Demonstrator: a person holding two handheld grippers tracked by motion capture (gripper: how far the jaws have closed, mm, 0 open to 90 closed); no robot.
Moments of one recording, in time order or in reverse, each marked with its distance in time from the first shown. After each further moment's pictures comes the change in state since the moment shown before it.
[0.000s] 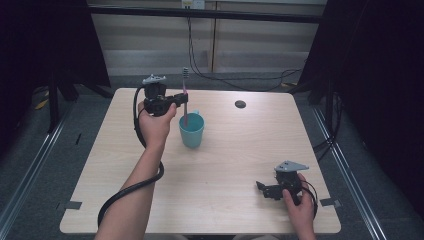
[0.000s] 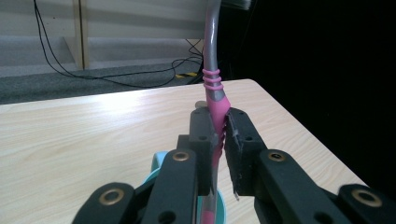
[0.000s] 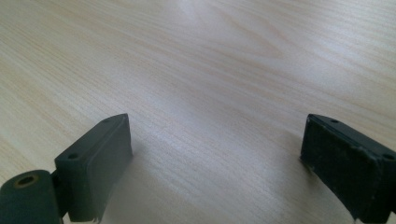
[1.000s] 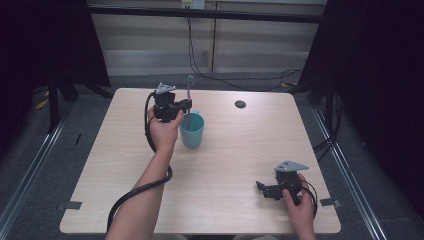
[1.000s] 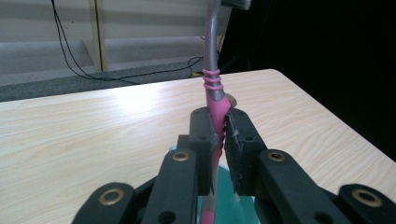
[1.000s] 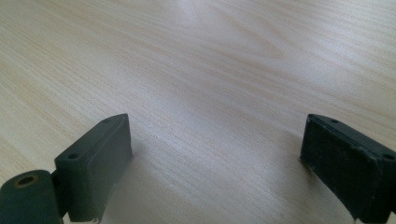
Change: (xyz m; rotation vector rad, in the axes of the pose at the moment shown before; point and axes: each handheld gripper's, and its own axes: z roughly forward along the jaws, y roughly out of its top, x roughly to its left) left arm 0.005 -0.029 0.034 0.004 0.072 0.054; right arm 0.000 0.000 0.000 -0.001 0.002 -0.002
